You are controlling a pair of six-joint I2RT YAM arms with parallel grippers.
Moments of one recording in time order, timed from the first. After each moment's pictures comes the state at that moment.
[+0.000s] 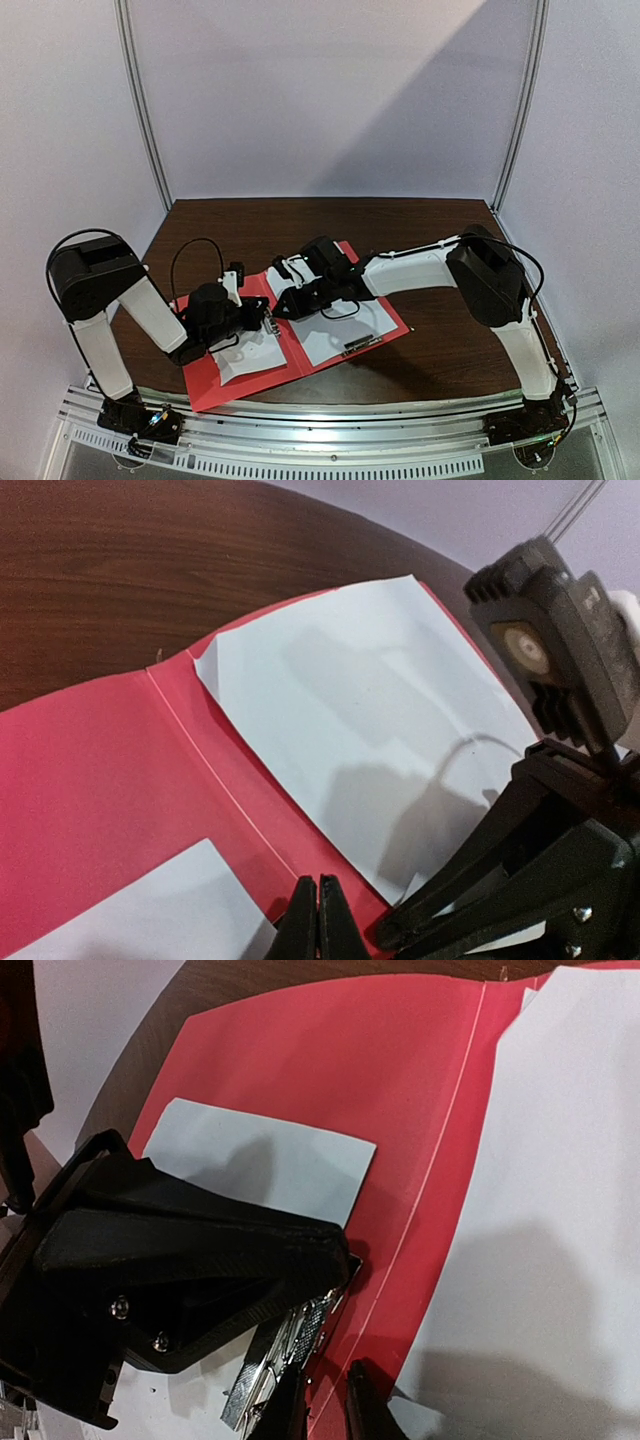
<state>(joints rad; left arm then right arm) -0.73 1.84 0.35 1.07 -0.14 -0.57 0.95 2.34 1.65 -0.06 -0.41 0.46</state>
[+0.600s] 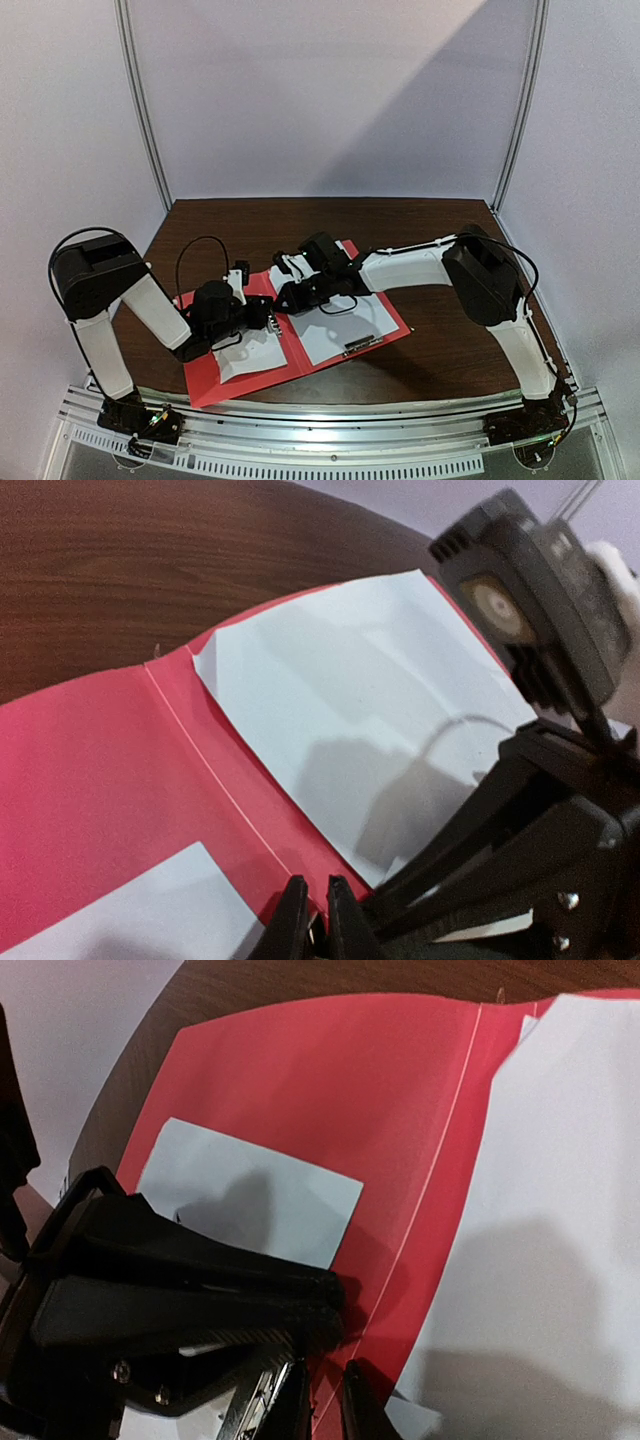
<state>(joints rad) -0.73 1.85 0.38 1.03 -0.14 -0.55 0.95 2.38 1.72 -0.09 -0.41 0.47</state>
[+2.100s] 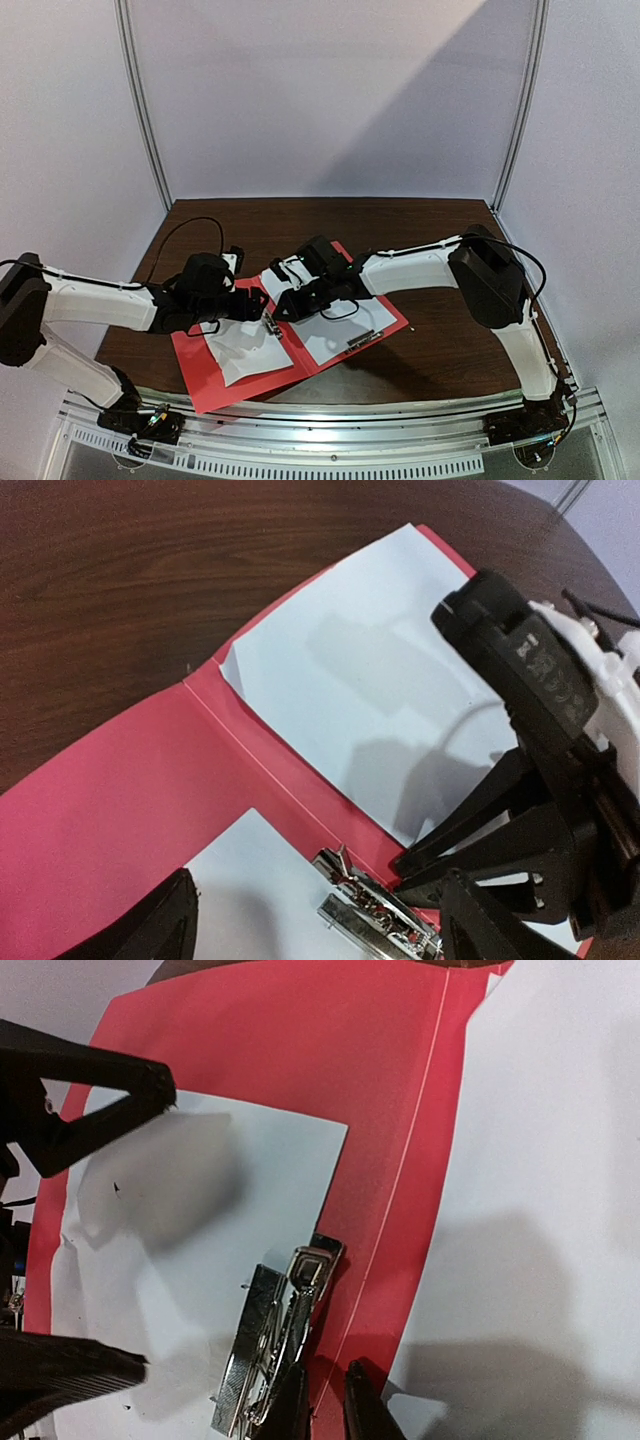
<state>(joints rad) -0.73 1.38 0.54 0.15 -0.20 -0.46 0.98 2.33 1.68 -0.13 -0.41 0.44</state>
